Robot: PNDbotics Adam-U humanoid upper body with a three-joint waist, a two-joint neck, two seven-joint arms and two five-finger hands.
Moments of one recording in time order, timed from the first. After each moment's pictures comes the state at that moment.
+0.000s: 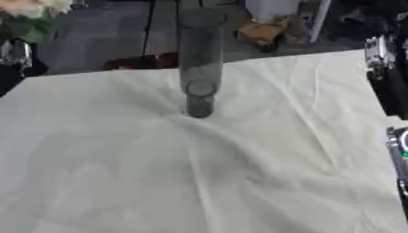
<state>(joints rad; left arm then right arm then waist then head) -0.85 0.57 -0.25 -1.56 -0.21 0.34 0.32 -0.40 -0.39 -0.18 -1.98 0.55 -0.01 -0.15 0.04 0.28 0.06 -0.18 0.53</state>
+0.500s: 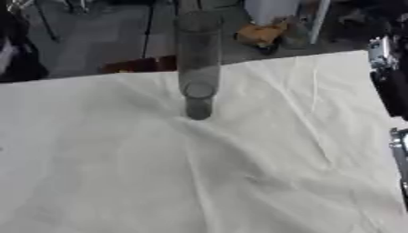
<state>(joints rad) -0.99 0.47 -0.21 -1.51 0.06 0.32 0.40 -0.41 -0.39 -0.17 -1.98 0.55 -0.01 -0.15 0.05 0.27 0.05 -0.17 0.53</state>
